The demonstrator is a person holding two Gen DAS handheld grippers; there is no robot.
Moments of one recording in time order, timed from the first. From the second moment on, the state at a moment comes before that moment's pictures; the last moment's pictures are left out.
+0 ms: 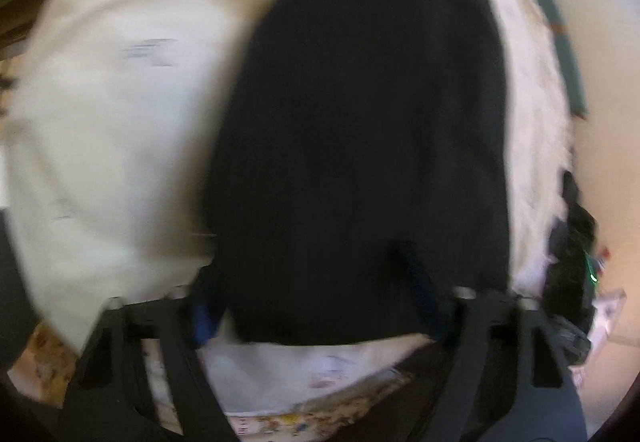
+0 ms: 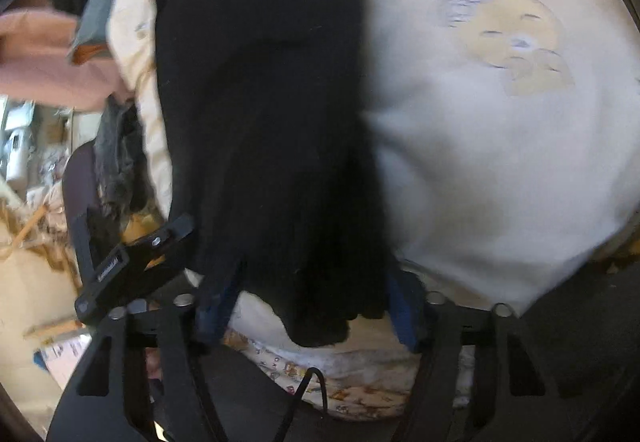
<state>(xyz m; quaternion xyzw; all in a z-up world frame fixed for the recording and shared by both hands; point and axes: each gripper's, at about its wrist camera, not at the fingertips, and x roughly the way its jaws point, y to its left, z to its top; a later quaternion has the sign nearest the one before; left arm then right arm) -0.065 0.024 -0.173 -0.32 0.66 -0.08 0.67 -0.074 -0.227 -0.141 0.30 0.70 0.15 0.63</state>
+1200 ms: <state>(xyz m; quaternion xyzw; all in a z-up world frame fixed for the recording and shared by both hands) 0.320 0.042 -0.040 -0.25 0.60 -0.06 0.76 0.322 -0.202 -0.009 0.26 0.56 0.16 0.77</state>
